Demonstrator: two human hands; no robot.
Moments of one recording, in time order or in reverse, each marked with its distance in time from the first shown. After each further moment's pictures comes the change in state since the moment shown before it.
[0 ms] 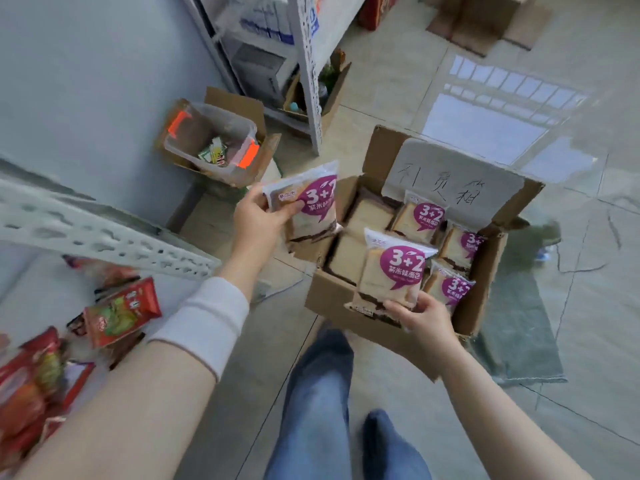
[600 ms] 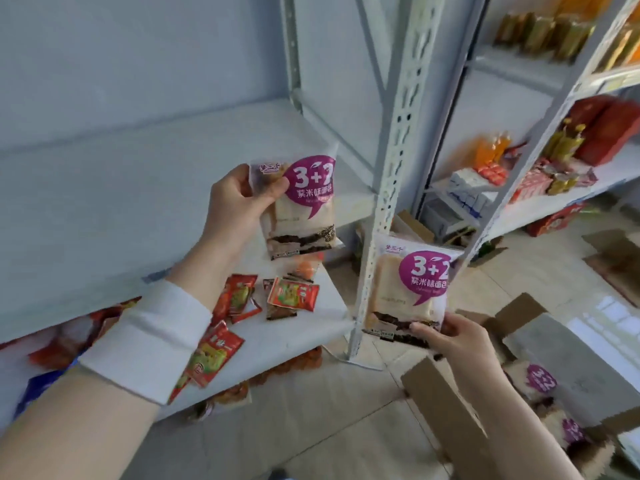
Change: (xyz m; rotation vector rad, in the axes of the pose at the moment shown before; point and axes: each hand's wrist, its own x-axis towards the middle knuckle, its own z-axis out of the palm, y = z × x) left_hand -0.288 0.155 -0.368 -0.188 0.649 0.256; right_hand -0.288 -0.137 0.102 -0.241 -0.475 -0.631
